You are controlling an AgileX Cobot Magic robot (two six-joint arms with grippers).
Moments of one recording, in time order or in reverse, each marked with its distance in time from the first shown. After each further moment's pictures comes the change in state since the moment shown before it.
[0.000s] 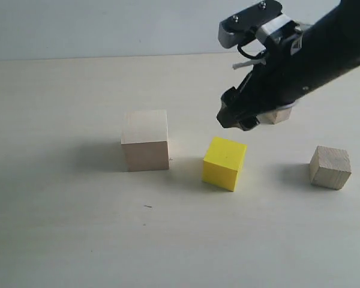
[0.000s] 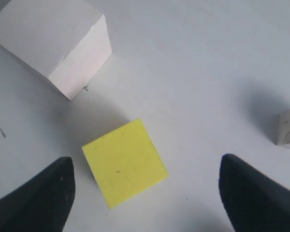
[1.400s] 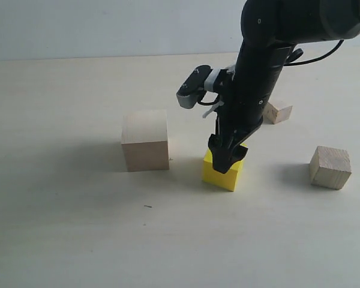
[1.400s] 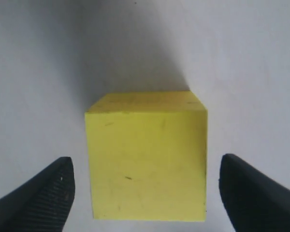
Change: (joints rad) left arm 0.000 0.000 0.000 0.037 -0.002 -0.002; right arm 0.000 0.452 -0.347 0.015 0.411 -0.413
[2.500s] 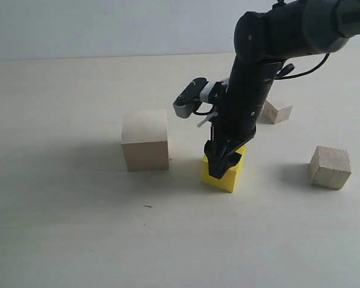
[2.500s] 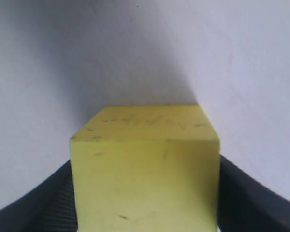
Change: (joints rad) left arm 0.000 0.000 0.000 0.007 -0.004 0.000; right arm 0.000 0.063 0.000 0.039 -0.036 -0.002
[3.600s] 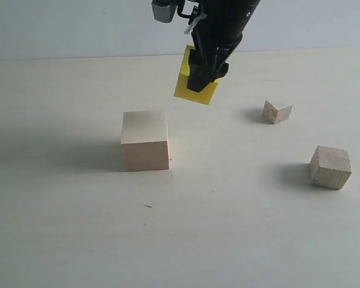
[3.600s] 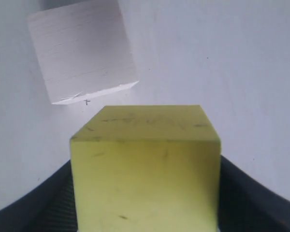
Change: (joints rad) left arm 0.000 0.000 0.000 0.001 0.000 0.002; right arm 0.000 -0.057 -0.425 -0.008 0.181 -0.213
